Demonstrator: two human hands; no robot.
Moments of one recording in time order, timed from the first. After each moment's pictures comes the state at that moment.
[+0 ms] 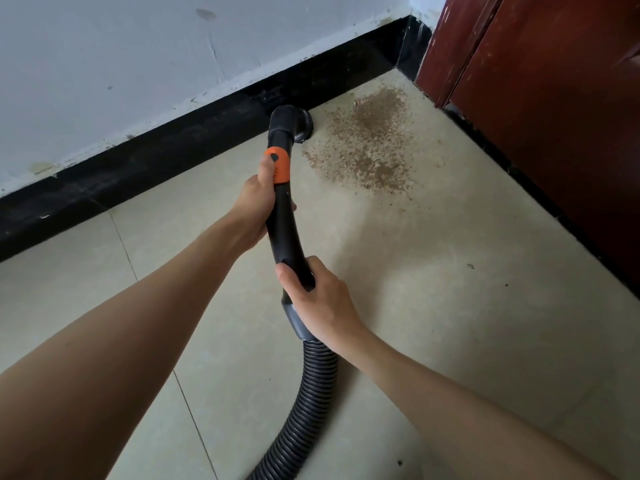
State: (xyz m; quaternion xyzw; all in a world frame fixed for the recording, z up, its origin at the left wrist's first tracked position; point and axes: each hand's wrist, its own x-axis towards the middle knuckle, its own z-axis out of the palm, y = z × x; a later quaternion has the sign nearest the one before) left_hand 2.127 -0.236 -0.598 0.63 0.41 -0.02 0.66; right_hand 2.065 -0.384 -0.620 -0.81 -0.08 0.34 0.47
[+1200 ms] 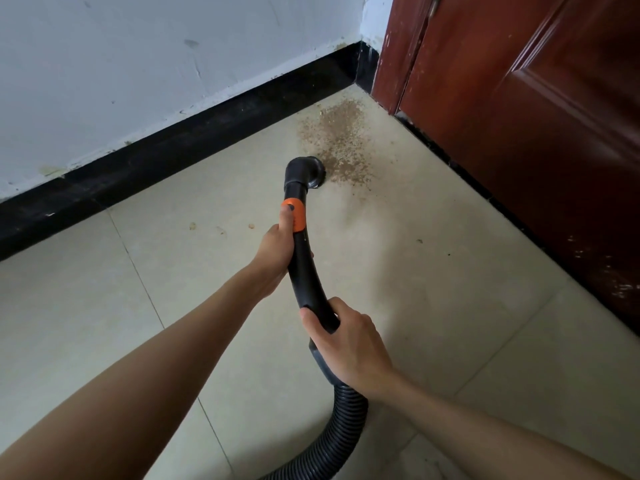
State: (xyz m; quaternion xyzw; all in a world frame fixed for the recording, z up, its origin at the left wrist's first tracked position) left_hand 2.056 -0.332 -0.573 0.63 0.38 -0.07 0.67; right_hand 1.996 -0.480 -0.585 -0.87 -0.07 0.29 0.39
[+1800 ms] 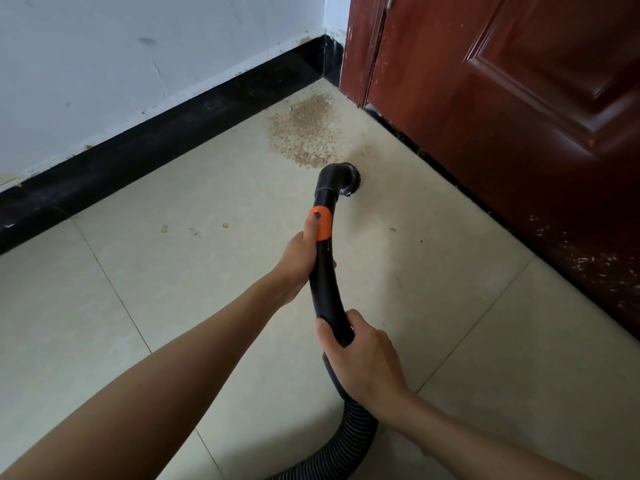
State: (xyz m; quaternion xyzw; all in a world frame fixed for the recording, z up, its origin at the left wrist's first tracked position) left_hand 2.062 -0.390 -0.577 0.64 0.31 -0.15 0.69; right_hand 1.977 -0.525 -0.576 -0.90 -0.02 0.25 0.36
